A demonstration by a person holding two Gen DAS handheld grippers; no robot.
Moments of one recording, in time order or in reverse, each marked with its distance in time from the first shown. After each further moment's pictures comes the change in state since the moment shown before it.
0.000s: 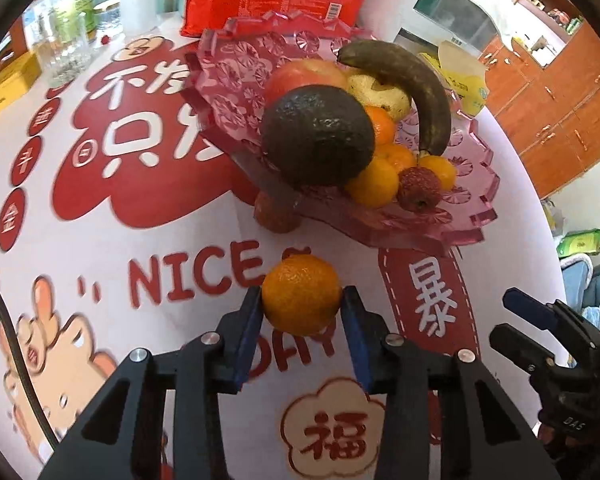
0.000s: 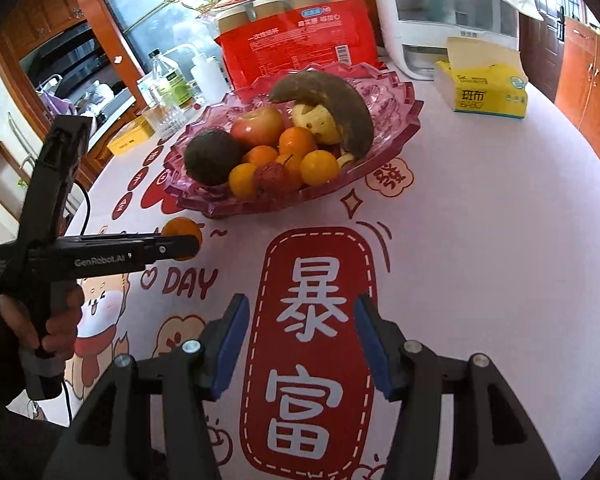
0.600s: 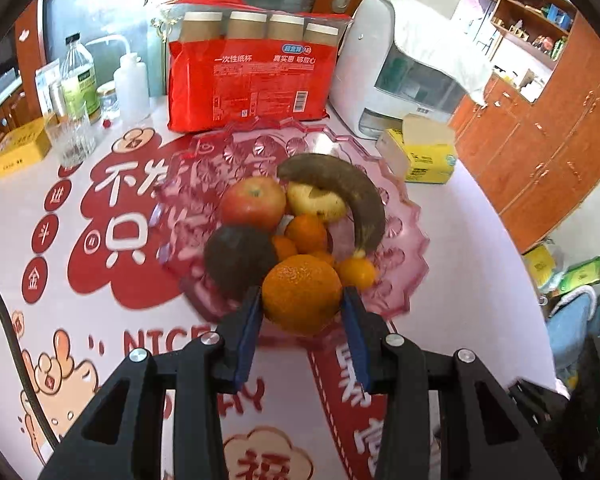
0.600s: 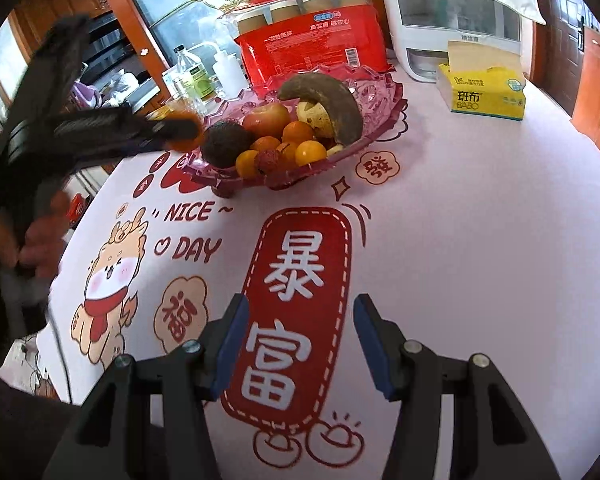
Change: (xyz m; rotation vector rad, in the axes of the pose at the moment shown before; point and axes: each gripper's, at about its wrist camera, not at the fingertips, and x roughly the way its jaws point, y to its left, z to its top) left arm -0.051 -0.069 0.042 0.011 -0.224 0.043; right arm -0.033 -0.028 -0.020 -0.068 0.013 0.069
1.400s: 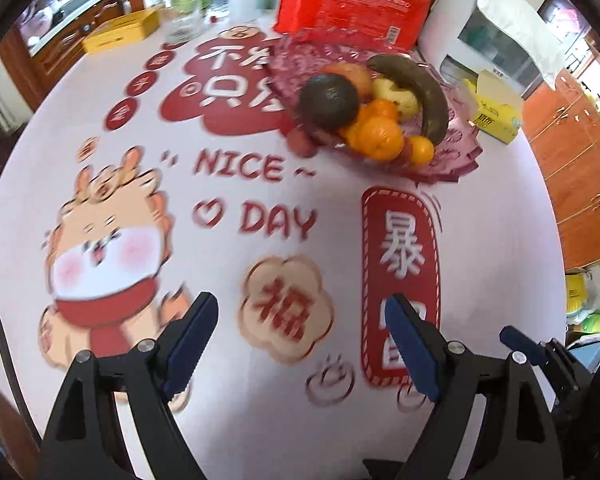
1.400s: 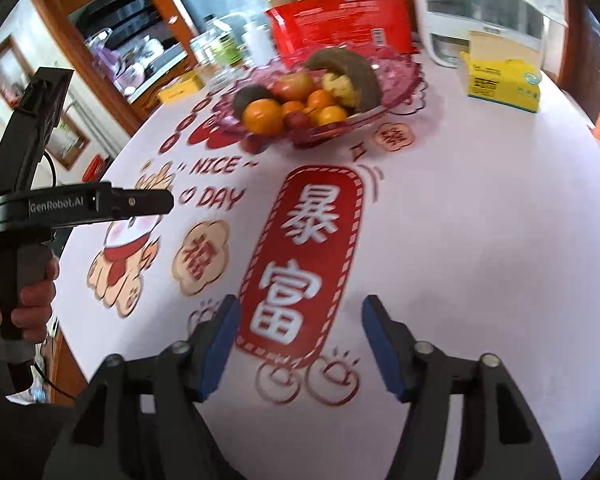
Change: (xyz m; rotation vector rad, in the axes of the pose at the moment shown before) left arm -0.058 0.002 -0.113 -0.273 0.202 0.207; right arm -0.027 0.010 -0.022 -0.087 0.117 0.059
